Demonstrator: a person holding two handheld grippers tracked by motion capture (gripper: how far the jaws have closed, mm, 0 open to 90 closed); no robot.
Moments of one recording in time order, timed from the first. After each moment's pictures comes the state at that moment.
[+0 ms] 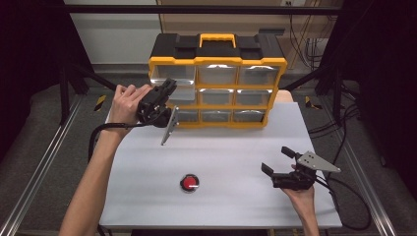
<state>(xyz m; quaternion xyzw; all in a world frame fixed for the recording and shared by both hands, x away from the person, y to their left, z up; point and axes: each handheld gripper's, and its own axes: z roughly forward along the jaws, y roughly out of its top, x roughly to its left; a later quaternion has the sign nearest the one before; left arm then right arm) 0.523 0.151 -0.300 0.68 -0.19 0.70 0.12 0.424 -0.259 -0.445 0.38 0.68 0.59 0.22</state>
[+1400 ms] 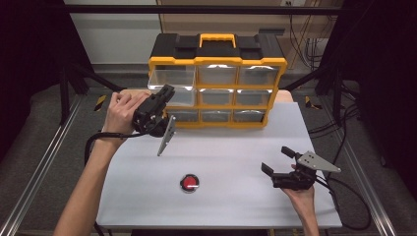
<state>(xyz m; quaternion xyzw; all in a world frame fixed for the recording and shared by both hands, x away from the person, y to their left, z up) 0.497 0.155 -0.301 0.67 -0.19 0.70 0.12 0.424 -0.259 -0.444 0.38 0.68 0.59 0.22</state>
